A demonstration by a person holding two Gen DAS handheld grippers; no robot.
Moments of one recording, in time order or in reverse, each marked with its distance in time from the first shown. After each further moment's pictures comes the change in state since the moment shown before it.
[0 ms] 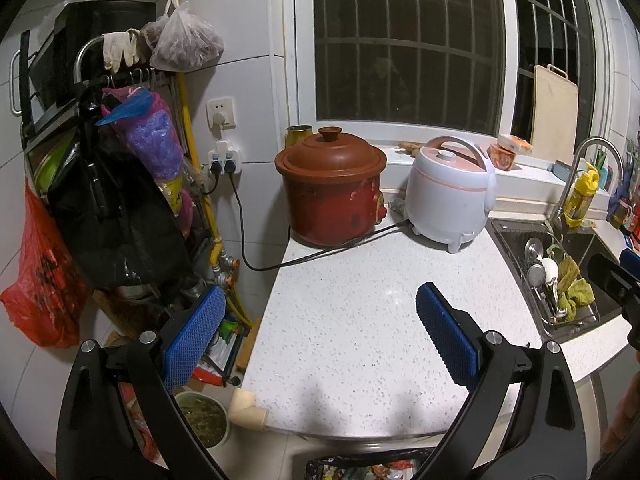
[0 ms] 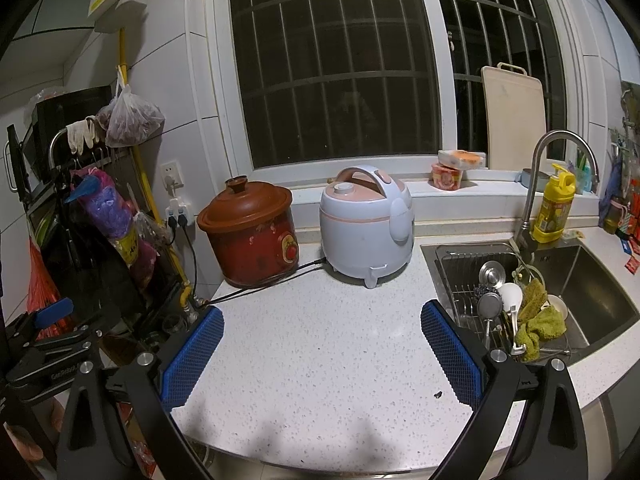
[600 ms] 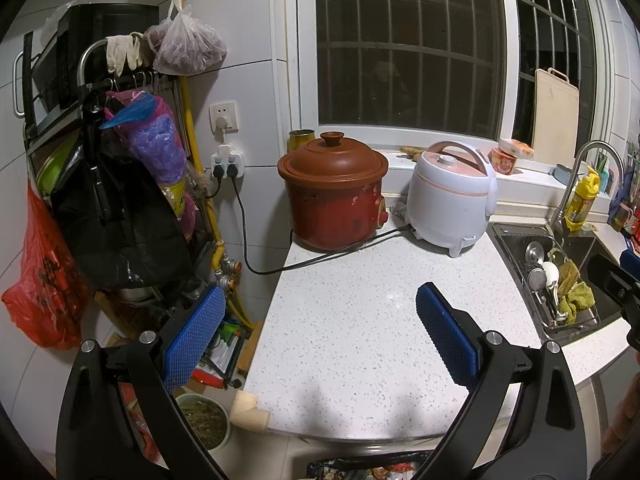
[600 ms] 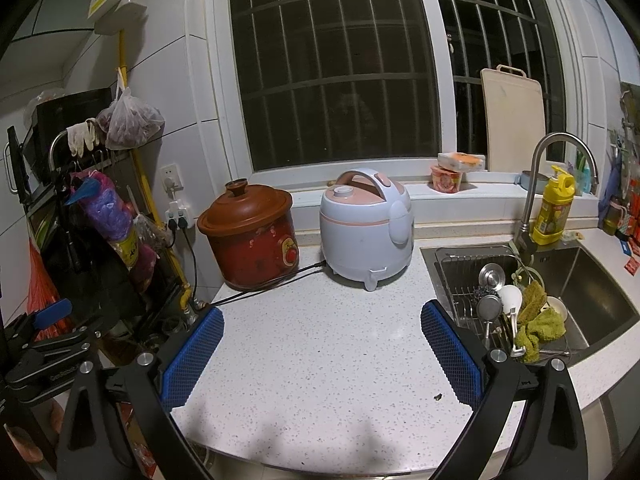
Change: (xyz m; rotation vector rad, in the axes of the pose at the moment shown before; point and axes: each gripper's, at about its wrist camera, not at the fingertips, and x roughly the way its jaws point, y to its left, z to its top) left arm 0.002 0.003 0.005 -0.009 -0.006 0.008; right arm 0.000 0.000 0.000 0.003 -0.006 -0.002
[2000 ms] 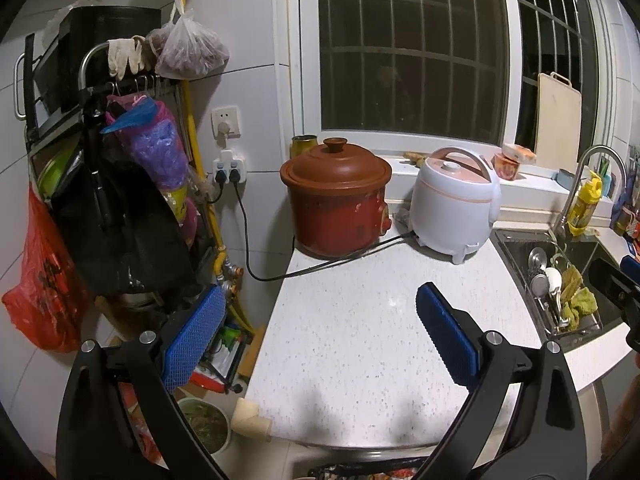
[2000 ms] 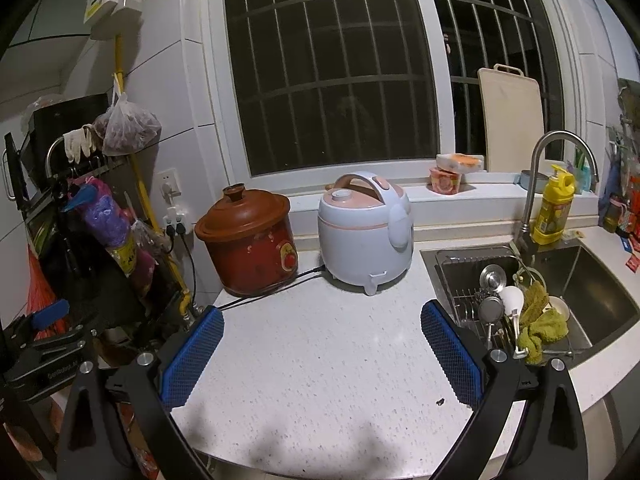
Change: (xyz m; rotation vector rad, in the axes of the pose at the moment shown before) left arm 0.004 0.001 0.005 -0.007 -0.012 0.007; right arm 0.009 0.000 0.007 0.009 -0.005 -0.001
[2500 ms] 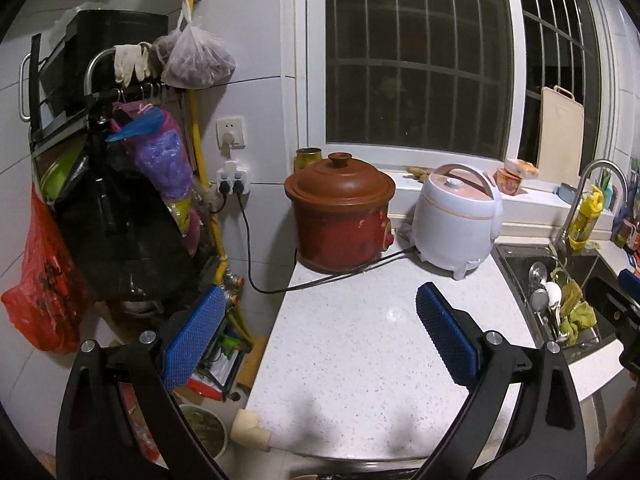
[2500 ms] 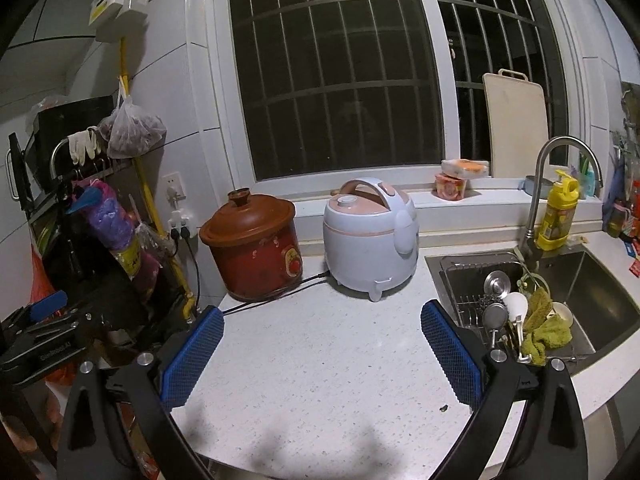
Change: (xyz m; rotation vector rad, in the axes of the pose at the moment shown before) left arm -0.003 0.002 0.009 -0.014 -0.038 0.004; right arm -0.001 0.004 0.006 -0.008 -0.020 0.010
